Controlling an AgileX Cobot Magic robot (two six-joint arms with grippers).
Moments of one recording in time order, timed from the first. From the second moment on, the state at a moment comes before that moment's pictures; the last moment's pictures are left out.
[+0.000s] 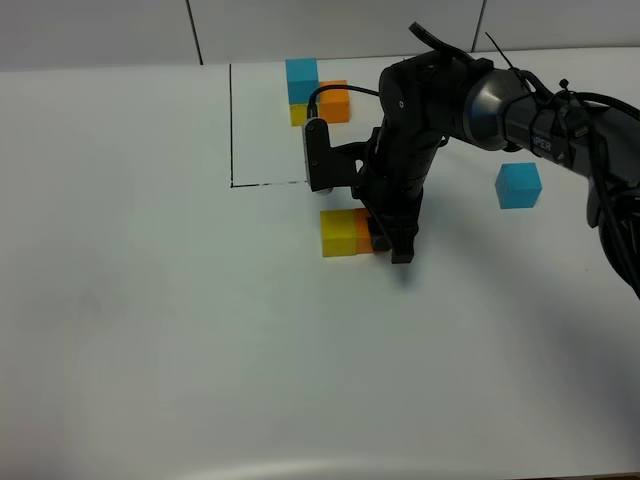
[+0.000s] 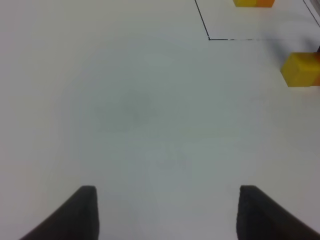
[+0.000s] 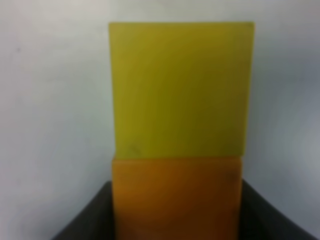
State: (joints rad) left arm -0.02 -0.01 -0.51 -0.10 1.07 -0.02; right arm 0.57 2.28 -1.73 0.07 0.94 -1.15
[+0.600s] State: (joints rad) left arm -0.02 -0.01 -0.51 -0.10 1.07 -0.02; right arm 0.57 2.28 -1.73 0.07 0.94 -1.16
